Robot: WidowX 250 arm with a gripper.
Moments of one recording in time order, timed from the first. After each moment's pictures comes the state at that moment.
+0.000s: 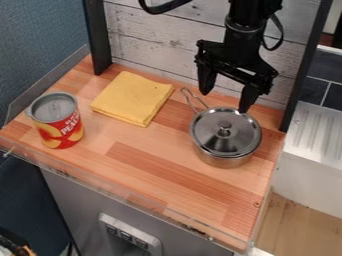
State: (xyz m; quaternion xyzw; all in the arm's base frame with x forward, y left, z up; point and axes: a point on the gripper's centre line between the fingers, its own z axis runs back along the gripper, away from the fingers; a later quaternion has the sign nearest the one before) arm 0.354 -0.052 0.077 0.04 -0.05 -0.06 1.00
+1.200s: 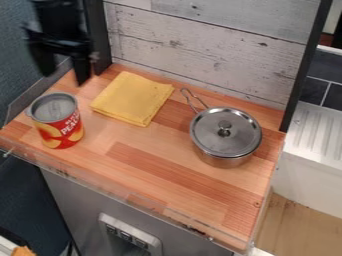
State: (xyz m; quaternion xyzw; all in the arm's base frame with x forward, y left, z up) arm 0.261 0.169 0.097 0.03 -0.02 0.05 1.00
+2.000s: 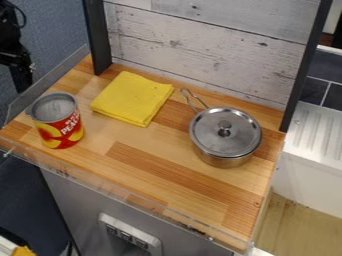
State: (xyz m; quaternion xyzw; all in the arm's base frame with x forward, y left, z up) arm 0.252 0.259 0.061 0.07 0.00 0.08 0.99
